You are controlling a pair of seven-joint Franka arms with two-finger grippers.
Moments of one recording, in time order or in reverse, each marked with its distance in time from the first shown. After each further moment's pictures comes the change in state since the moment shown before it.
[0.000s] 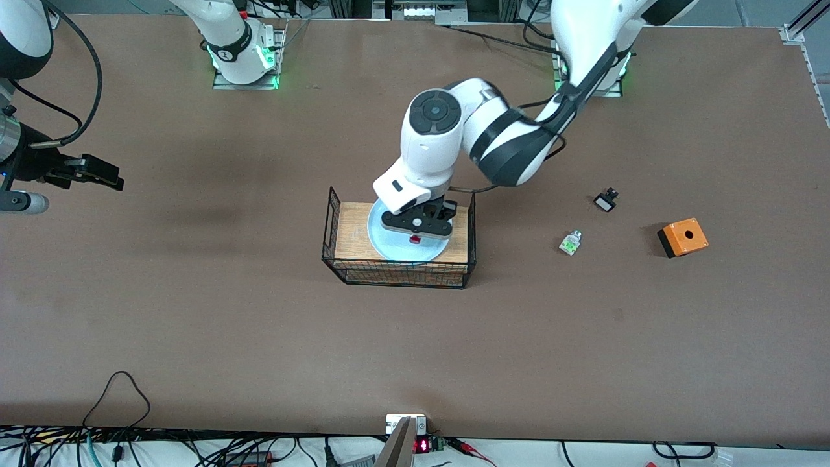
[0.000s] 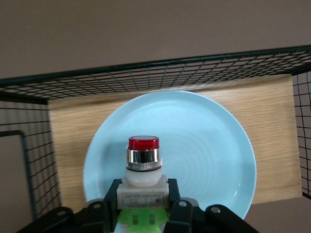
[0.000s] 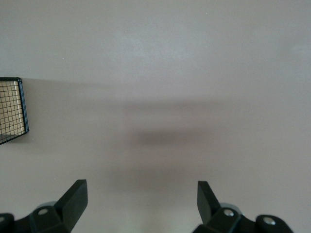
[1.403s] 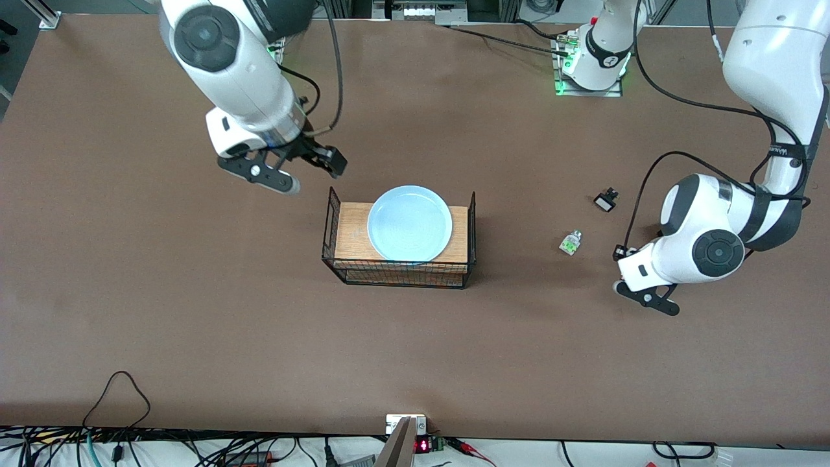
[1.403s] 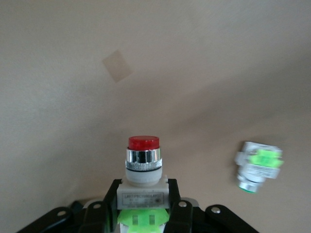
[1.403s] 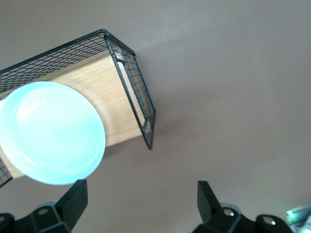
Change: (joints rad) left arm 0.713 -0.023 0.023 -0.406 0.106 0.063 0.880; right arm 0.575 0.162 0.016 0.070 0.107 0.123 0.947
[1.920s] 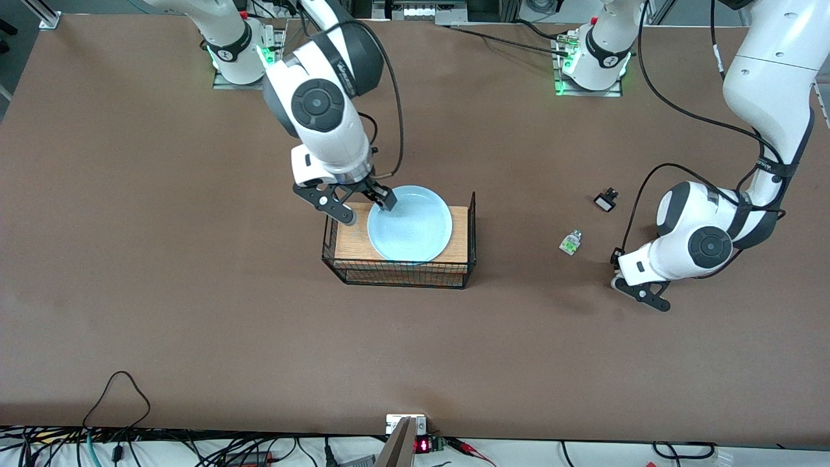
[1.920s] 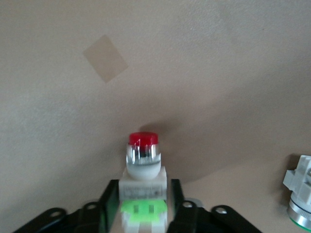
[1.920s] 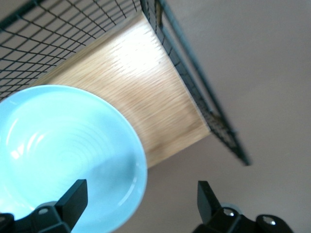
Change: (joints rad) left arm 0.059 0.044 0.006 -0.127 0.028 0.245 0.067; right arm 0.097 0.186 0.000 0.001 0.002 0.226 0.295
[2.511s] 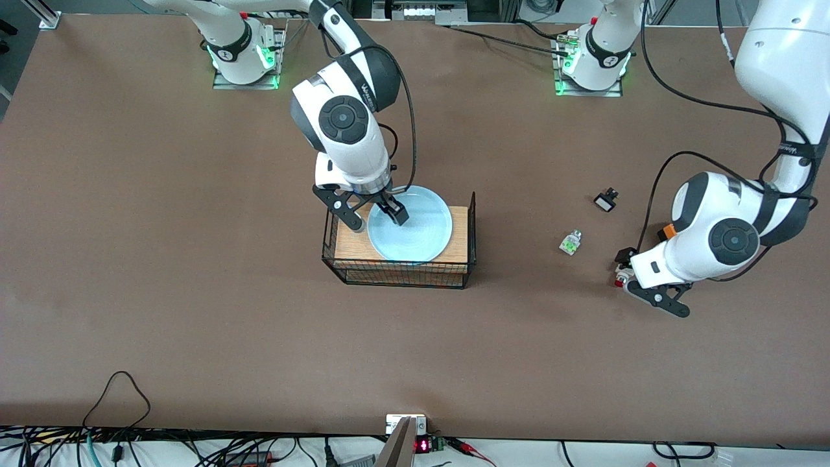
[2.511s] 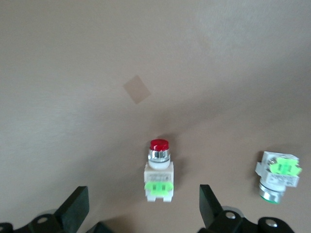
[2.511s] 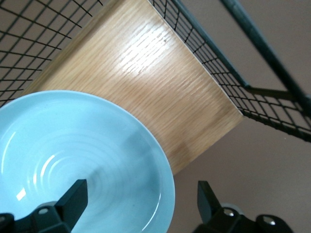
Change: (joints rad) left arm 0.007 -0.087 -0.064 0.123 0.000 -0.185 -0.002; right arm 0.025 0.068 0.000 0.001 0.001 0.093 0.173
